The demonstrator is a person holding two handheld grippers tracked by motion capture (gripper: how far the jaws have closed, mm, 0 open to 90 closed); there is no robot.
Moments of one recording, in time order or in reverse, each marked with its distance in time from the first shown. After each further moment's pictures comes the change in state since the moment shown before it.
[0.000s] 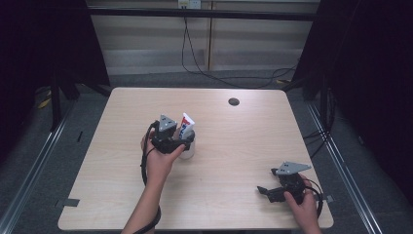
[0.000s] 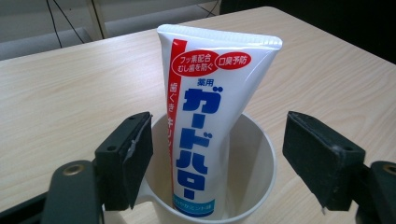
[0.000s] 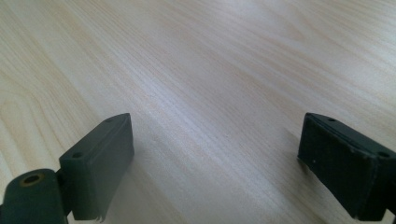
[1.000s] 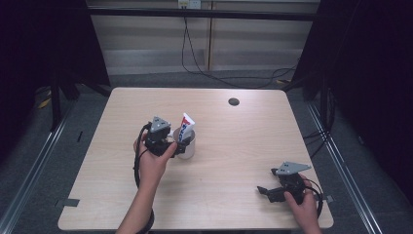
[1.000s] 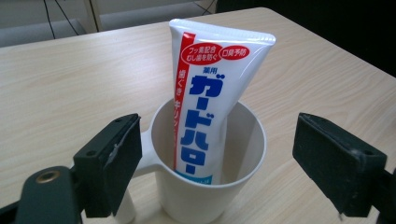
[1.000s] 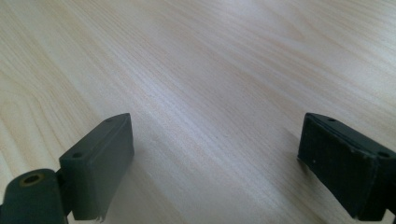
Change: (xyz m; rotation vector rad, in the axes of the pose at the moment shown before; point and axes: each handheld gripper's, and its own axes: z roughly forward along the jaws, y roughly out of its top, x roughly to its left) left arm 0.006 -0.002 -0.020 0.013 -0.026 -0.050; right arm 0.000 0.000 0.000 0.000 0.000 0.000
